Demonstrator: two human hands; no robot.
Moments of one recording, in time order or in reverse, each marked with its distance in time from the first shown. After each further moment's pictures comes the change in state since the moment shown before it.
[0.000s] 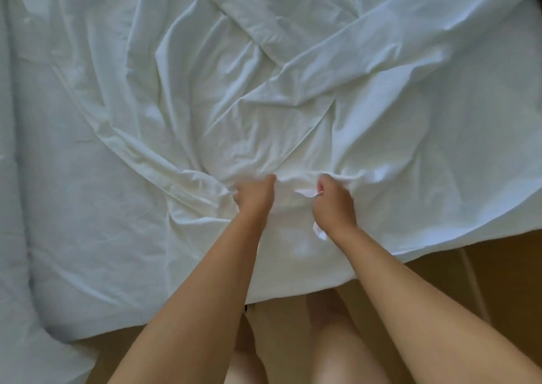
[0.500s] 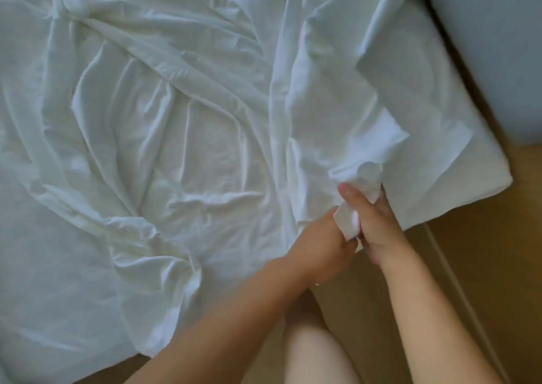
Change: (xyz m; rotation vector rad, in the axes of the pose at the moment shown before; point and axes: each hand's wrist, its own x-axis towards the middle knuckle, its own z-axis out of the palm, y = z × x) left_hand -0.154 0.004 0.127 0.789 -0.755 1.041; right_hand -0.024 0.087 -0.149 1.156 0.013 0.313
